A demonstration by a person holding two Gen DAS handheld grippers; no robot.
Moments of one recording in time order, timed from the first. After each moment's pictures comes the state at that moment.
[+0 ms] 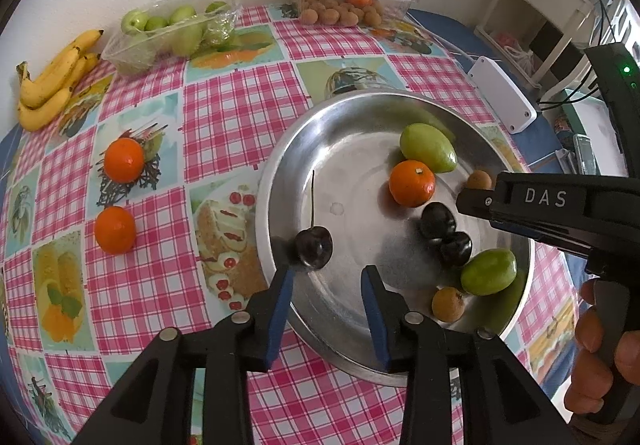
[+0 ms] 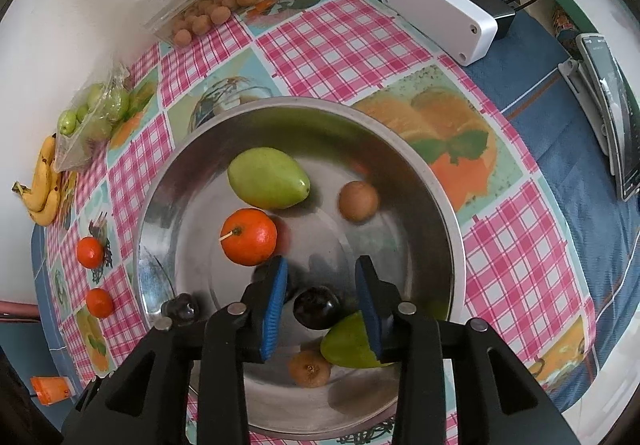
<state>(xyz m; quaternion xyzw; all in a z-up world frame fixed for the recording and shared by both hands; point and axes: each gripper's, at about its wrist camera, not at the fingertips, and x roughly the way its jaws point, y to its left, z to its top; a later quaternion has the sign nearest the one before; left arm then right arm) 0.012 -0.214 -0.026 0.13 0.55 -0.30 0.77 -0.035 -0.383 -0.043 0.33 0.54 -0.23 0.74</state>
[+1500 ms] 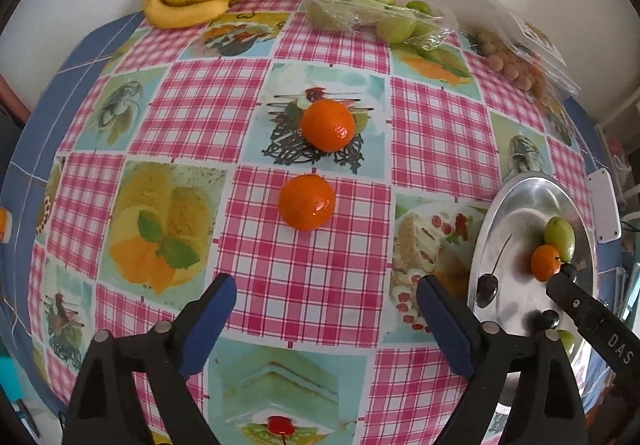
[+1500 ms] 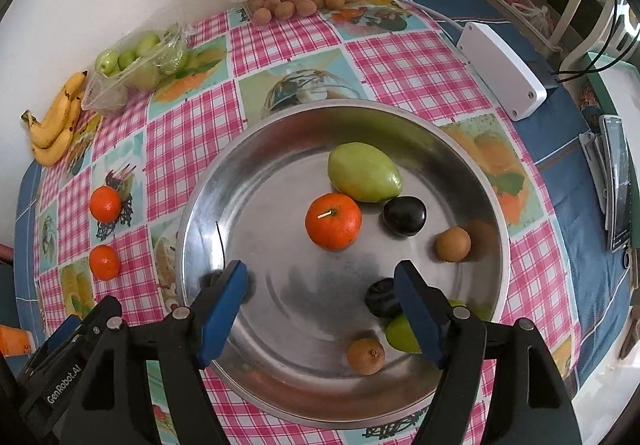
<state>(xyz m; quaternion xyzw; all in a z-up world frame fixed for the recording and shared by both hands) 0.081 -0.106 -0.028 0.03 0.60 -0.11 0.80 -0.006 -0.326 -0.025 0.22 0.55 -0.20 0.78</state>
